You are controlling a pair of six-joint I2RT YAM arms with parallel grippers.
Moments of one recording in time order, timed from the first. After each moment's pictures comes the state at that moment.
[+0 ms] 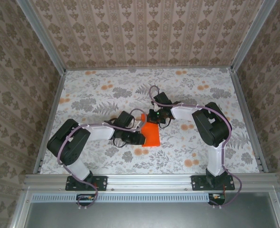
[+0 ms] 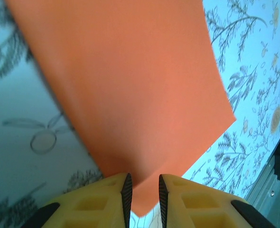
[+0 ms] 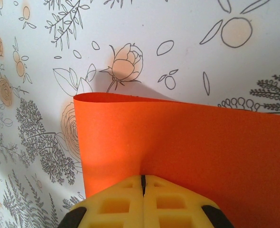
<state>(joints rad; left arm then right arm) -0.73 1.64 0.70 -0.14 0.61 -0.49 0.51 1.99 1.18 -0.24 -0.36 0.65</state>
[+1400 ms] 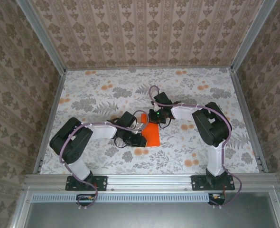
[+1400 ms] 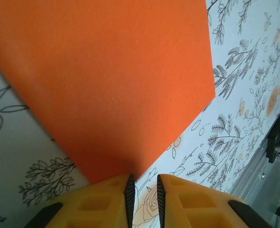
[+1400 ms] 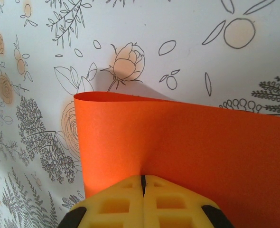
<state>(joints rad) -0.75 1.68 0.74 -0.21 0.66 -0.48 0.51 1.99 1.18 -0.24 -0.37 0.63</state>
